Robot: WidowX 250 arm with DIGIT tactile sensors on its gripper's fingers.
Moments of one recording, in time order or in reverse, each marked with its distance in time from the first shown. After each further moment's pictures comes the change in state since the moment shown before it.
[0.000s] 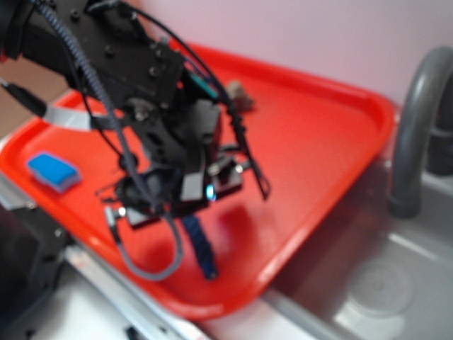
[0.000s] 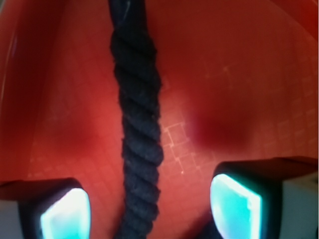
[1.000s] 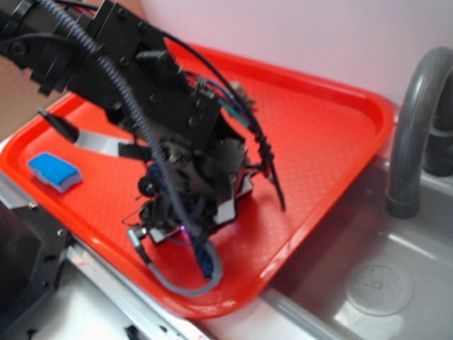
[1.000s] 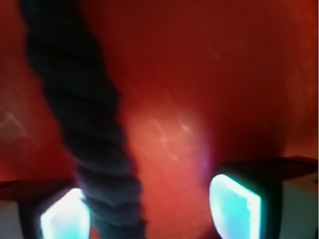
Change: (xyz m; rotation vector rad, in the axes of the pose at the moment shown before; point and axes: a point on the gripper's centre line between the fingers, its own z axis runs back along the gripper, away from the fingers) arm 0.004 0.012 -0.020 -0.004 0.087 0.168
